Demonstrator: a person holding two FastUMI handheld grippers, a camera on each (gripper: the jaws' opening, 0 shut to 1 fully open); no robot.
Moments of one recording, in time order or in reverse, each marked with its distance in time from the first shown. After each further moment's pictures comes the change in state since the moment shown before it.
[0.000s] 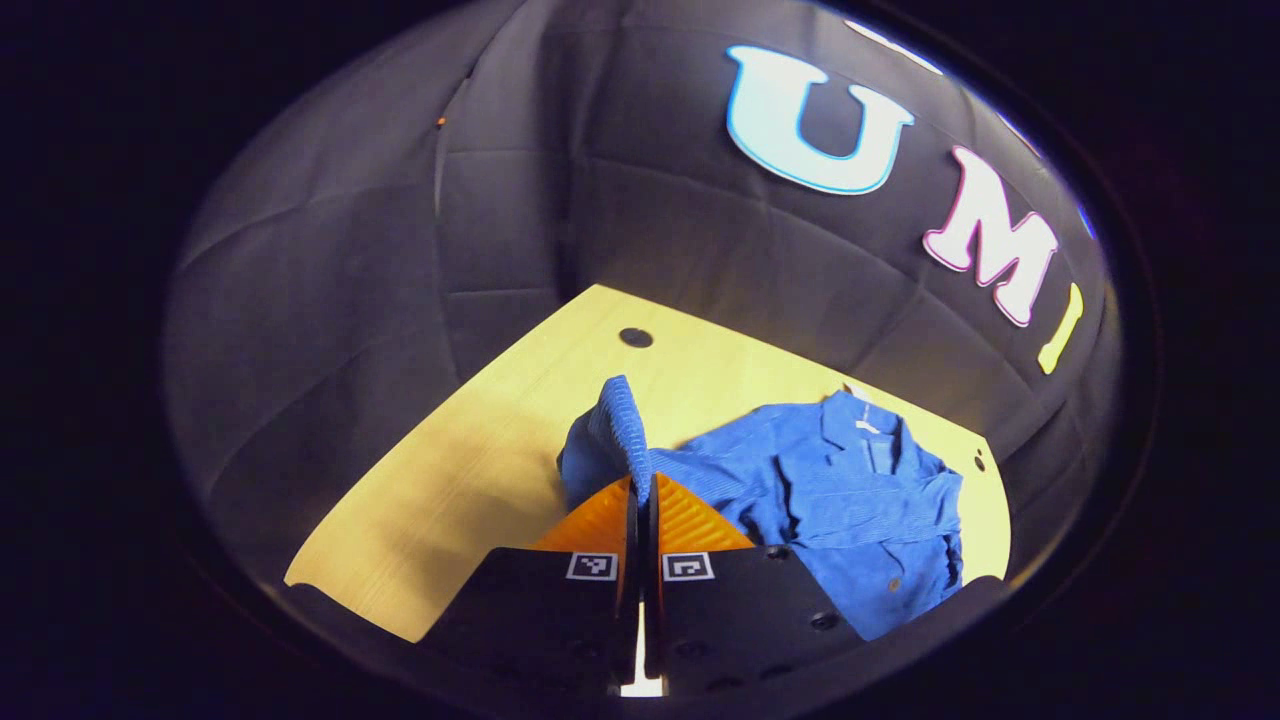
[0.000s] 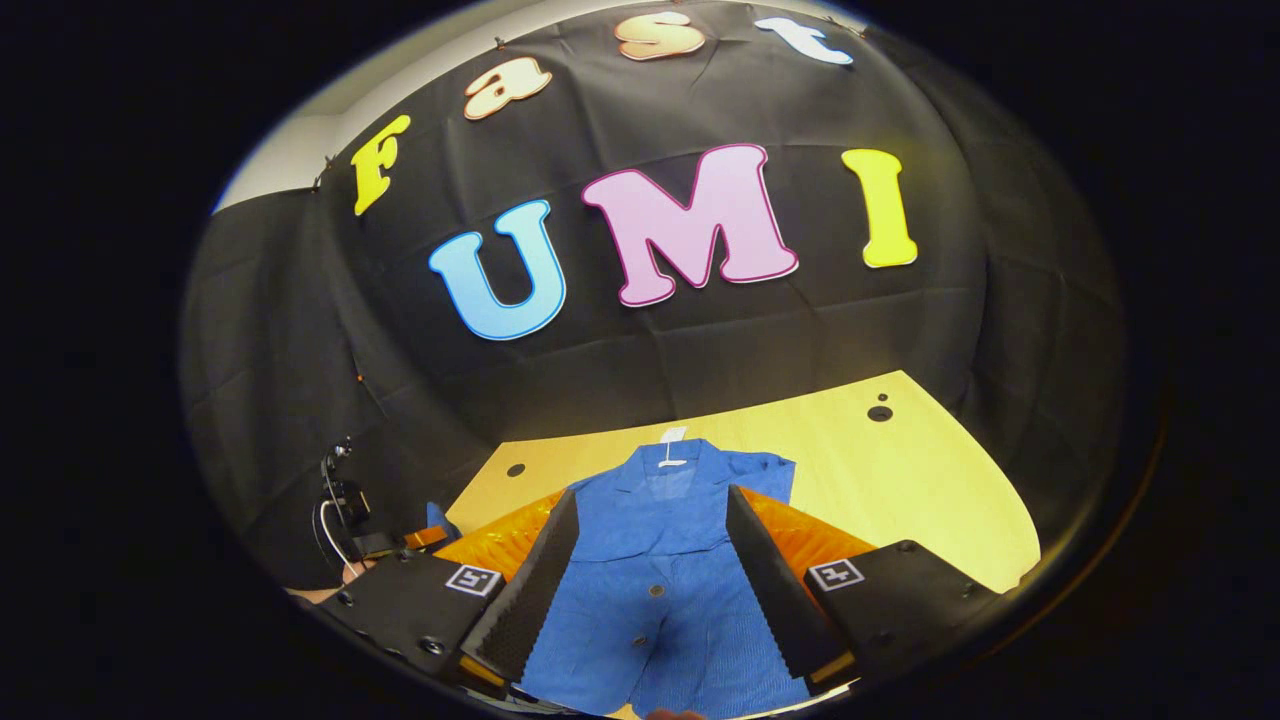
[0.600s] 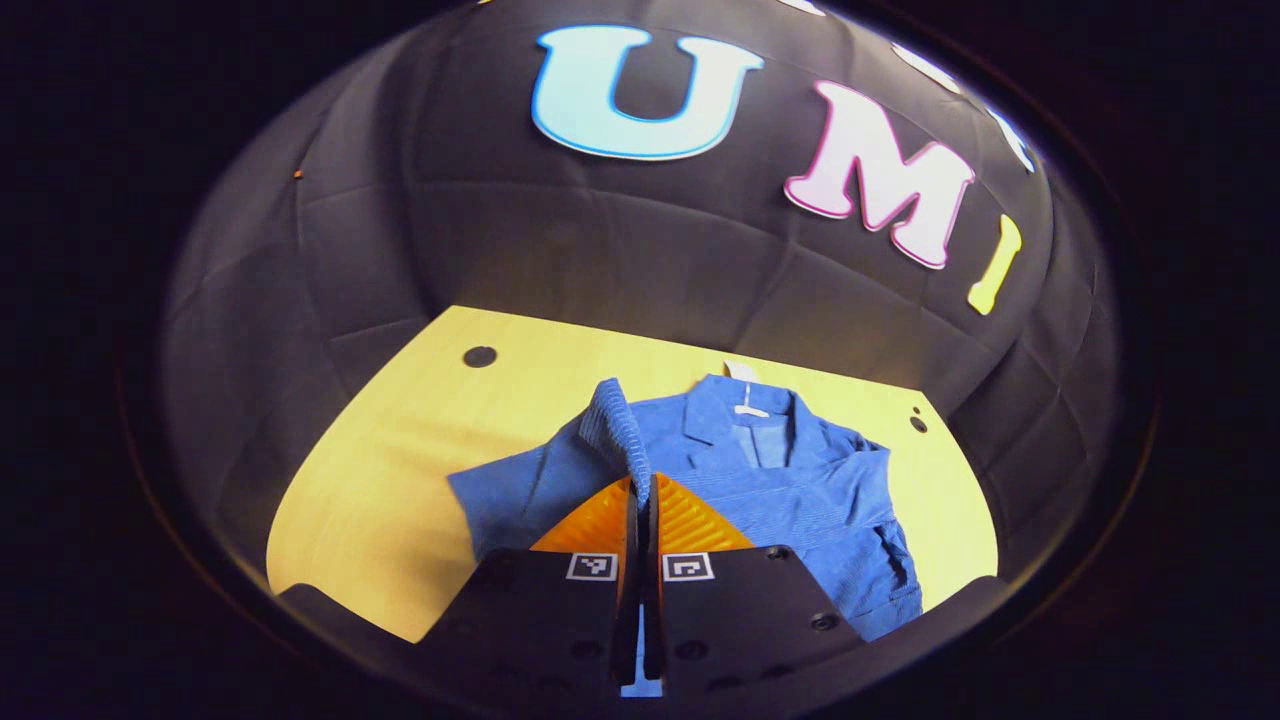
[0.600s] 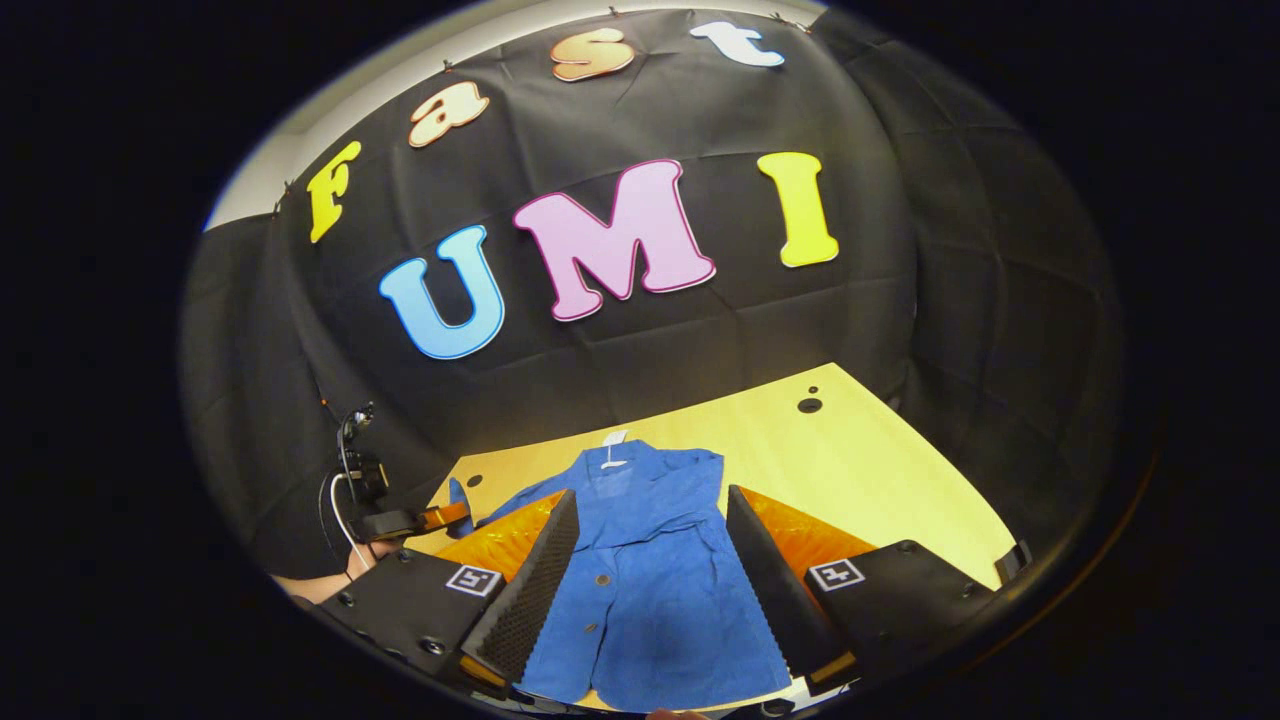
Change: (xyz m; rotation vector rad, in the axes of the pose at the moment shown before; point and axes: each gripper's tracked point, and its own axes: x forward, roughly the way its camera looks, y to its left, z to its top) left arm 0.030 -0.161 0.003 0.199 0.049 -0.161; right arm -0.043 -0.068 0.003 0.065 -0.022 -0.134
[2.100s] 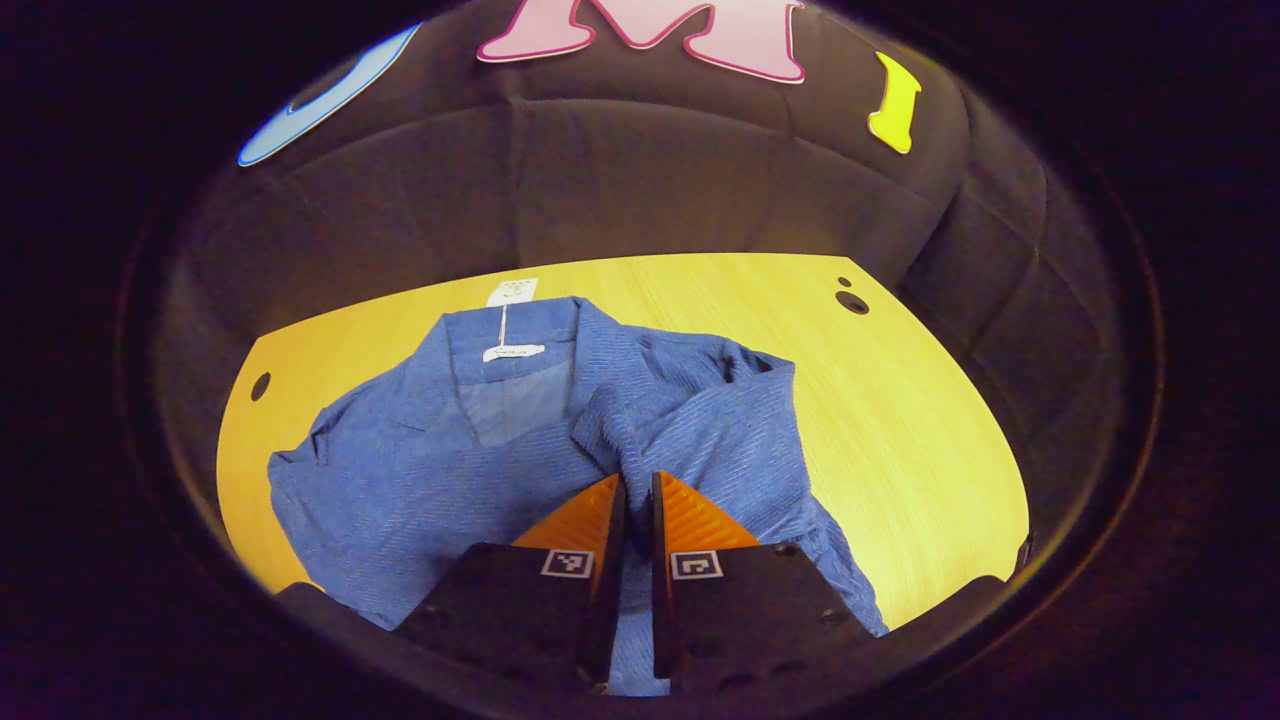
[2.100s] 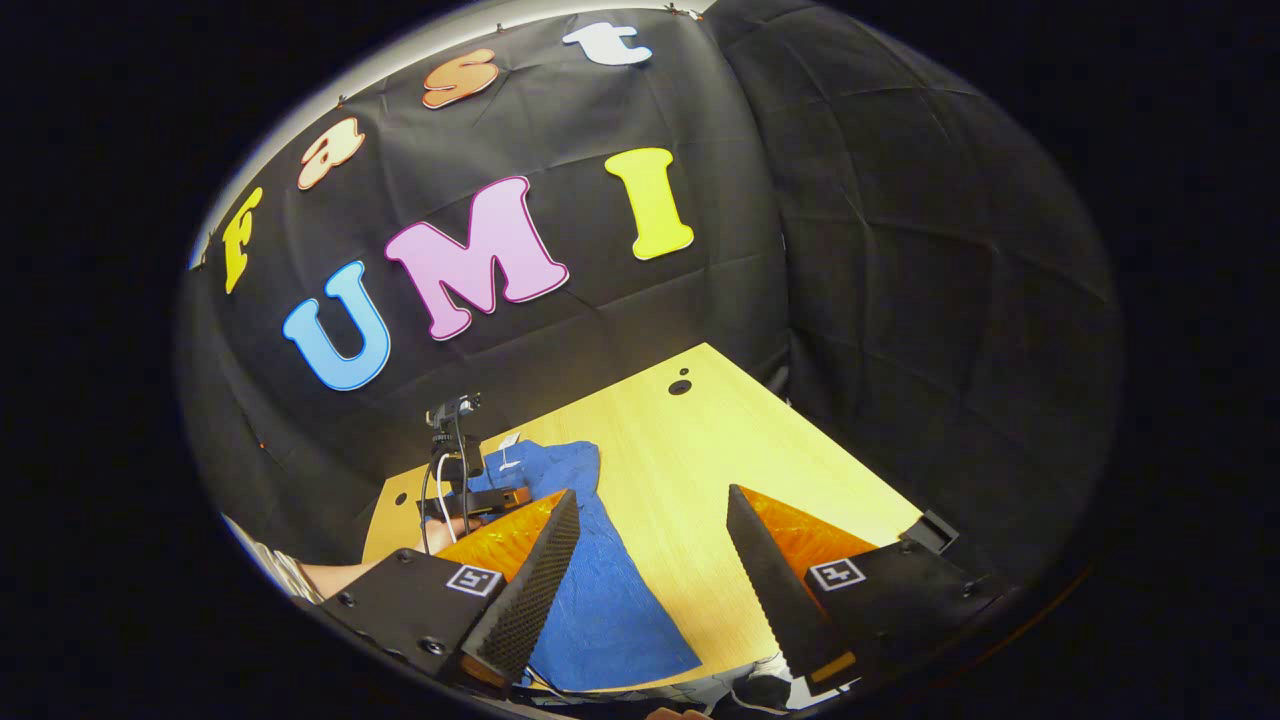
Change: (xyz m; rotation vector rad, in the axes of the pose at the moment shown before) left arm 0.154 -0.218 -0.052 0.302 0.253 -0.121; right arm -0.057 -0.124 0.006 0.137 0.034 -0.254
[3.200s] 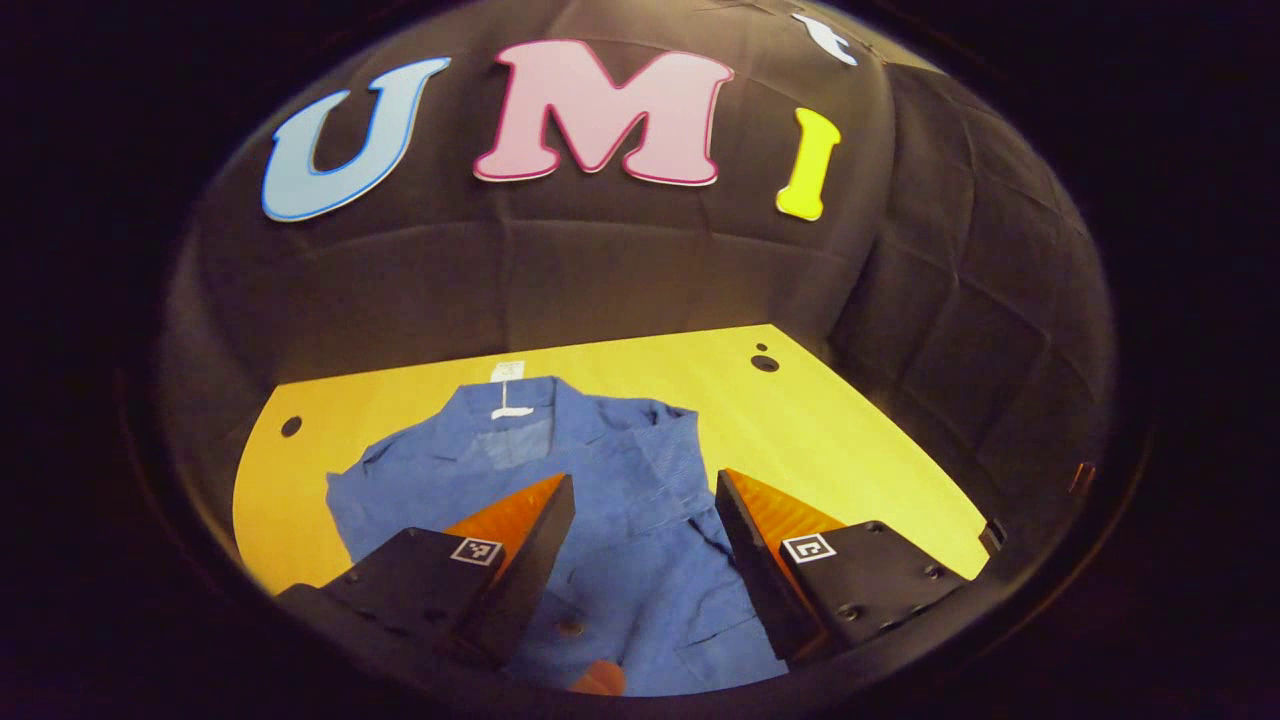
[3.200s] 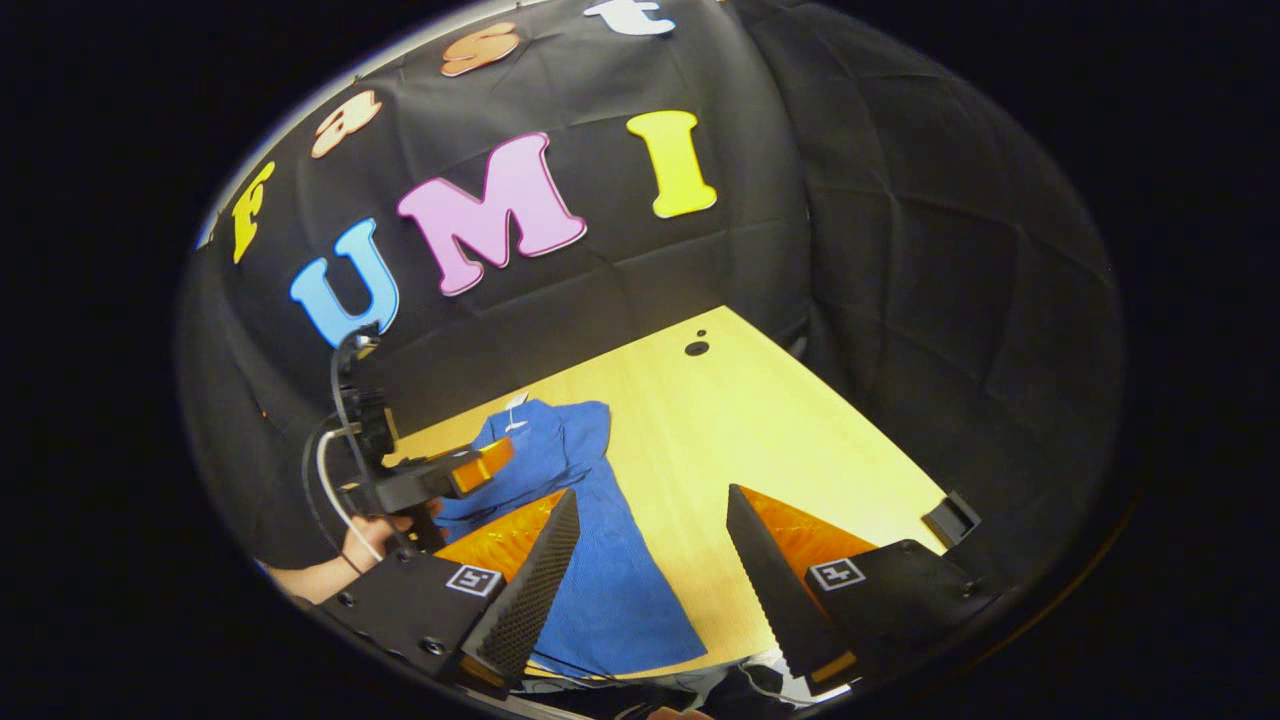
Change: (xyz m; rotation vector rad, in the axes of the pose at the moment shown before) left arm -0.147 -0.006 -0.032 -0.014 -0.235 -0.034; right arm 0.023 0.022 -0.056 -0.075 0.113 0.050
